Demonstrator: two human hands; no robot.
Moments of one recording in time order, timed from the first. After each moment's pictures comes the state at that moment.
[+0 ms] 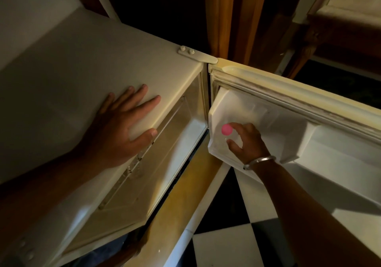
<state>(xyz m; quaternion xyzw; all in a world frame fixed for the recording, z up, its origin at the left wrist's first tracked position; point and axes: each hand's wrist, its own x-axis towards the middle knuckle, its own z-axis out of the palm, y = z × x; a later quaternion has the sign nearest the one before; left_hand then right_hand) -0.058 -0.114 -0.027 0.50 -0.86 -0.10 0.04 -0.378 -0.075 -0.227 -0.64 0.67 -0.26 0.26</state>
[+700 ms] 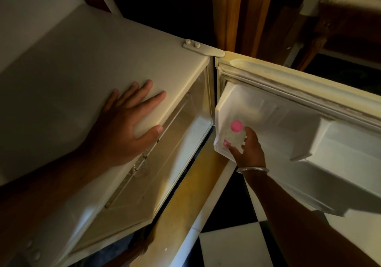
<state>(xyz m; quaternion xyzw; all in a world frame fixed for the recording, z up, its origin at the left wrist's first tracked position) -0.057 -0.114 -0.030 0.51 -0.86 -0.09 0.05 -0.341 -0.054 -0.271 -0.50 0.74 -0.35 0.31</state>
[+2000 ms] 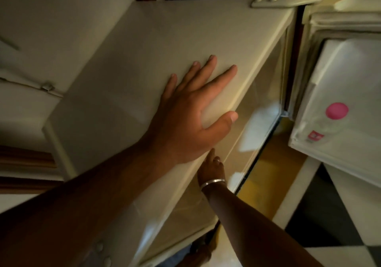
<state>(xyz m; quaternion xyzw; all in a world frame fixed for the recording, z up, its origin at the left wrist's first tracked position) -0.062 -0.112 -0.026 0.51 -0.85 -0.11 0.05 -0.035 -0.074 -0.304 -0.65 0.66 -0.10 0.37</state>
